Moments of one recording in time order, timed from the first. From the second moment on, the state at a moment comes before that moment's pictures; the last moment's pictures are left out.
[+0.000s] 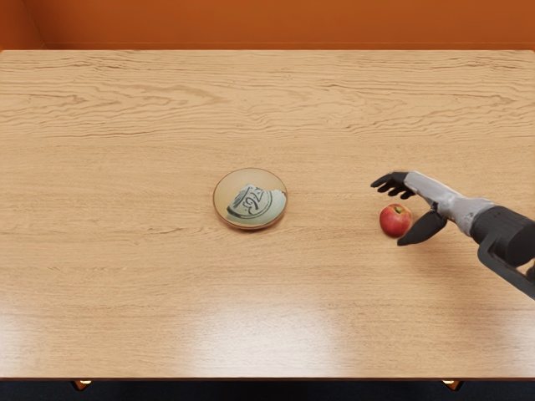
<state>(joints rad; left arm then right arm) 0.01 0.00 -0.20 -0.13 0.03 -0.06 0.16 0.86 -0.91 0.12 1.69 -1.00 -0.30 -0.20</state>
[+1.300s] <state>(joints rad) 0.01 0.00 -0.20 -0.12 0.03 -0.06 0.16 0.88 -0.84 0.09 1.67 -1.03 -0.35 -0.36</state>
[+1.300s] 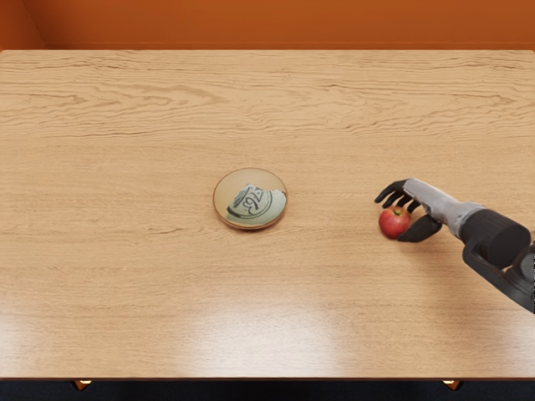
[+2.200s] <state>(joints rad) 0.01 0.00 -0.20 -0.12 0.03 -0.06 0.16 0.90 -0.86 0.12 1.65 -1.01 -0.29 -0.39</state>
